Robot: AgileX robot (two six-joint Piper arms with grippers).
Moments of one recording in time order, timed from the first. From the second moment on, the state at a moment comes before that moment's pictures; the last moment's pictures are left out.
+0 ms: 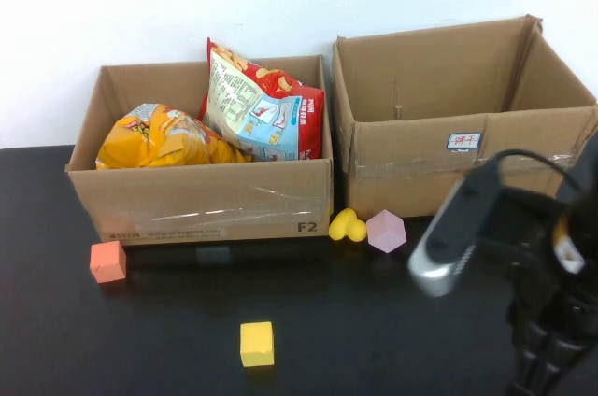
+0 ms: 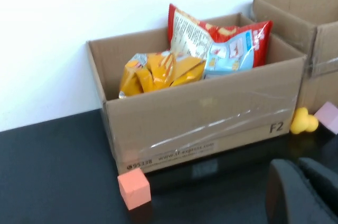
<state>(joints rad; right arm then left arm) 0.72 1.42 -1.18 -0.09 1.26 -0.19 -0.53 0.11 -0.33 0.46 0.56 -0.45</state>
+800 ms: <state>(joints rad) 0.70 0.63 -0.45 -0.55 0.50 0.59 -0.53 0.11 -0.32 0.46 0.61 -0.46</state>
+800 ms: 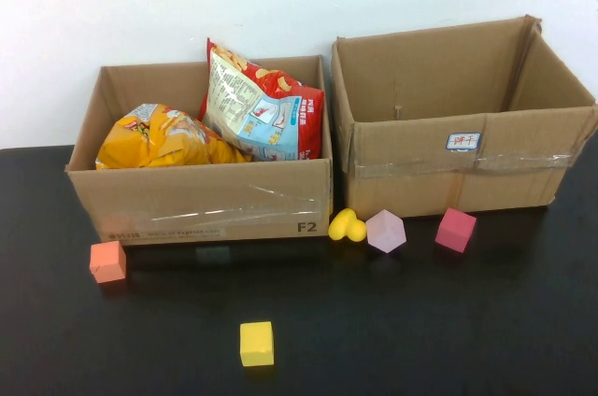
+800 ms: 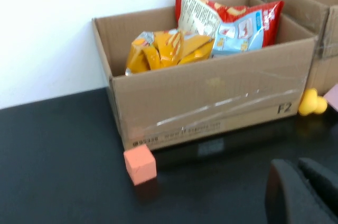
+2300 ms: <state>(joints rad) 0.70 0.62 -0.40 -0.56 0.49 0.60 -0.04 -0.01 0.02 0.01 0.38 -0.07</state>
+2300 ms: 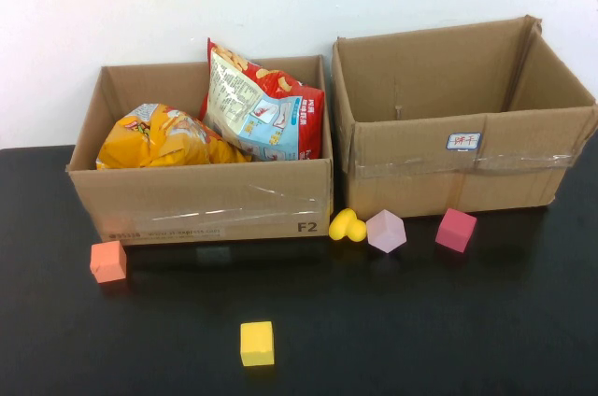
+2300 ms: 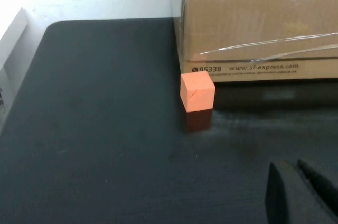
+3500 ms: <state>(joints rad) 0.57 0.48 -0.33 -0.41 0.50 0.38 -0.04 -0.01 0.02 0.01 0.38 -0.07</state>
